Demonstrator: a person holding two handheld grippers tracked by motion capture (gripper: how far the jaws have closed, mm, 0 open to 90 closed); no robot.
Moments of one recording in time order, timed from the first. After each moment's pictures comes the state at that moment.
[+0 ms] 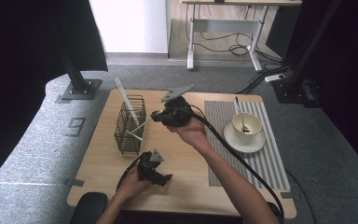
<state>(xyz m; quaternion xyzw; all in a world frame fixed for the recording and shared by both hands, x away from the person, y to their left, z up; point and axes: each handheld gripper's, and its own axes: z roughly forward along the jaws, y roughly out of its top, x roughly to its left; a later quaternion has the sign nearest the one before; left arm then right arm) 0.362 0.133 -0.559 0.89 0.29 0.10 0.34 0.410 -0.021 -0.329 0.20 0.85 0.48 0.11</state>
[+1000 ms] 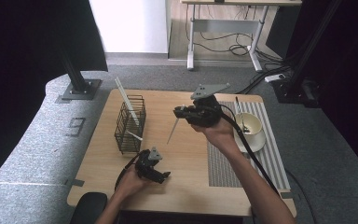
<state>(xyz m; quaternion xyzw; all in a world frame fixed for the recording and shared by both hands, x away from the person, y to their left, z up) 0.364 0.140 -0.544 0.89 0.28 0.11 0.34 0.378 -0.090 -0.294 0.22 0.82 0.50 0.14</state>
